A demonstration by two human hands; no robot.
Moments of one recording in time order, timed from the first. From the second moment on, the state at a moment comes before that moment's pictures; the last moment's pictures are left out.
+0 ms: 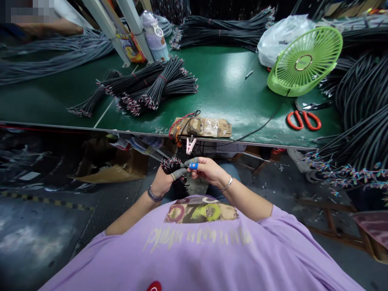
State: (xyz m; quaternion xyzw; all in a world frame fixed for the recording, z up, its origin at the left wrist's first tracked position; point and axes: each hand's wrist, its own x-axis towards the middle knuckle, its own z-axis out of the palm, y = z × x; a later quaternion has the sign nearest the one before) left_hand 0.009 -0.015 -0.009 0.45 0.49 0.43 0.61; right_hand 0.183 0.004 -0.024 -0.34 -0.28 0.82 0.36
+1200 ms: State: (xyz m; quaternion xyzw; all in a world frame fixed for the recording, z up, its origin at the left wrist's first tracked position) left_hand 0.016 0.020 0.005 0.42 0.46 0.55 0.56; right_hand 0.158 0.053 -0.014 -0.33 -0.16 0.79 0.49
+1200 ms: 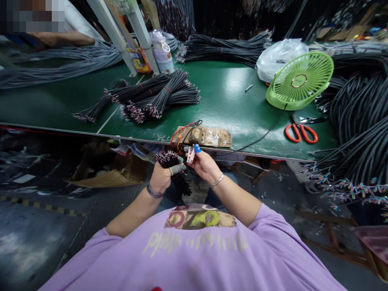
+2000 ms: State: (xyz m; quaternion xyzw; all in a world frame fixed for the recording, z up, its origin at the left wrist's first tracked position) left_hand 0.008 0.000 -0.013 0.49 0.47 0.46 0.58; right_hand 0.179 0.012 -0.028 -0.29 -0.12 0.87 0.37
